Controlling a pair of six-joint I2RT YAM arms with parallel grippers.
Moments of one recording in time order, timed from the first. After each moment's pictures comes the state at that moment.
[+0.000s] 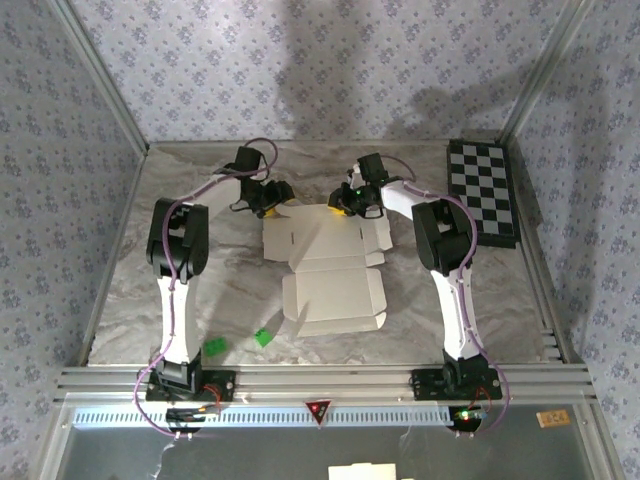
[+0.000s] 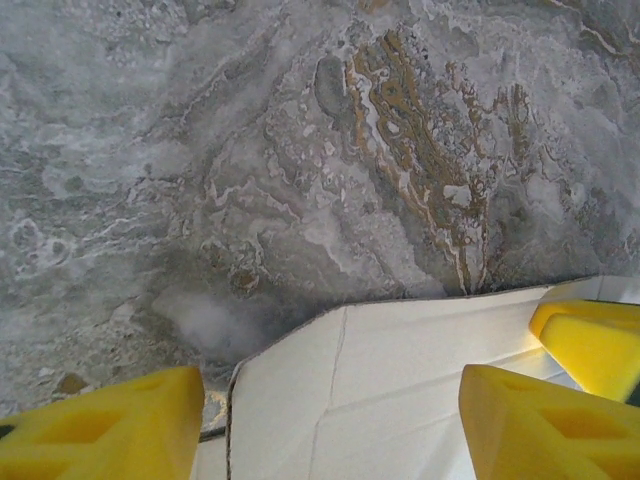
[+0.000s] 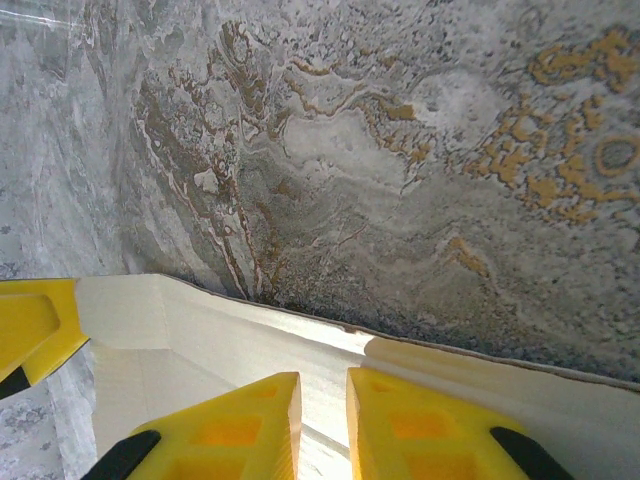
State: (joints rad) left arm -0.27 2.18 1.64 -0.51 0.40 -0.66; right arm 0.35 2.34 1.70 -0.30 -0.58 0.65
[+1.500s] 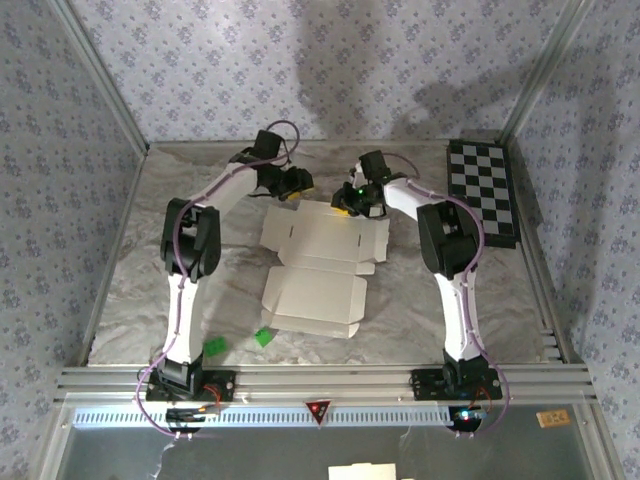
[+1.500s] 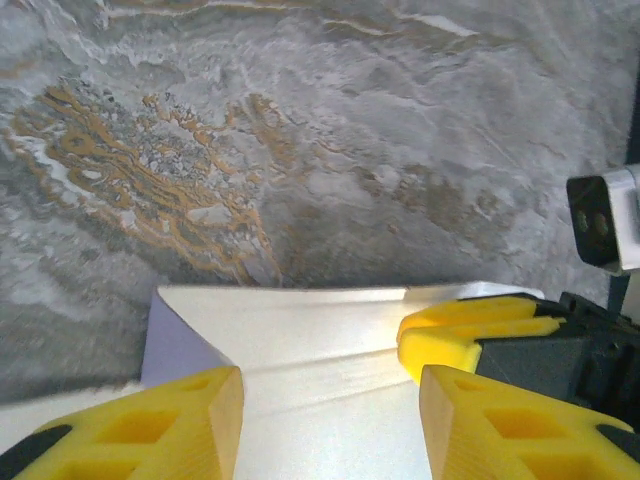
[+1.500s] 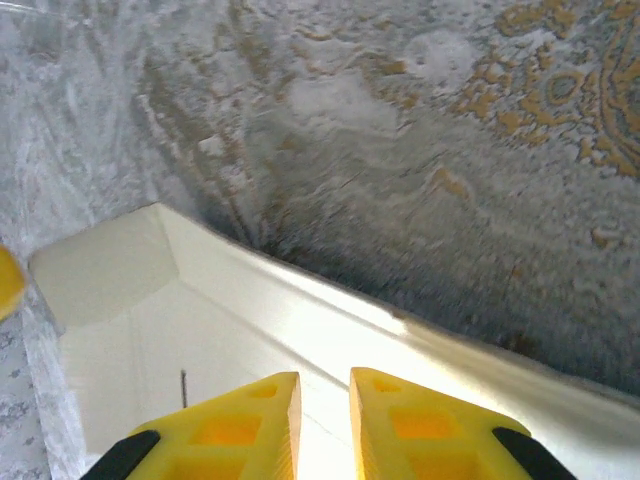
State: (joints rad) left arm -0.36 2.20 1.86 -0.61 0.44 -0.56; right arm 0.35 2.24 1.68 -0.40 -0.55 0.61
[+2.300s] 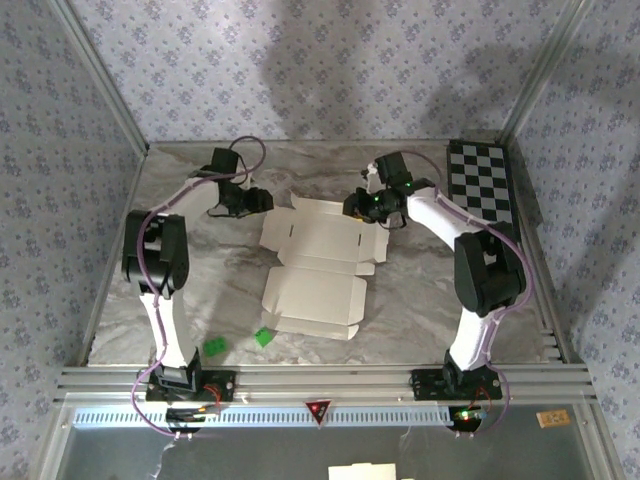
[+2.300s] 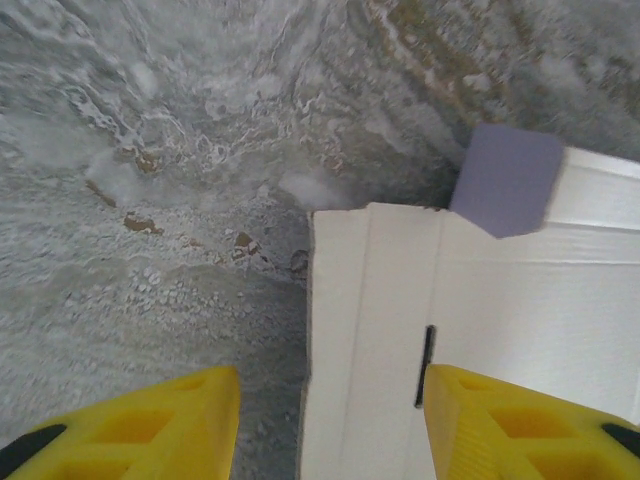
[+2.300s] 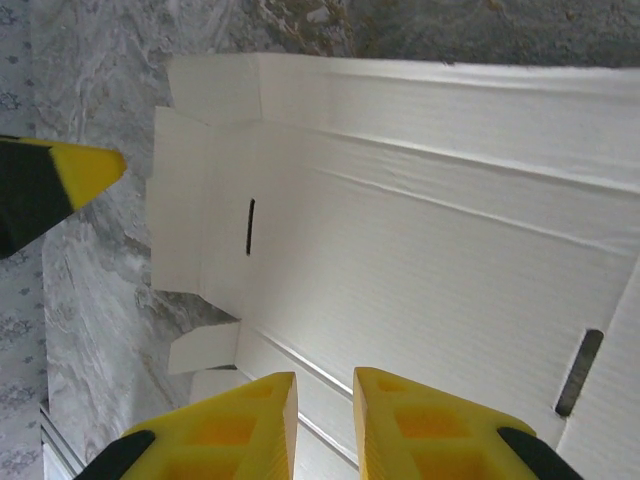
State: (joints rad) left arm -0.19 2.00 1.48 -0.59 0.41 -0.28; right arm 0.36 1.83 1.36 -0.47 -0.51 0.52
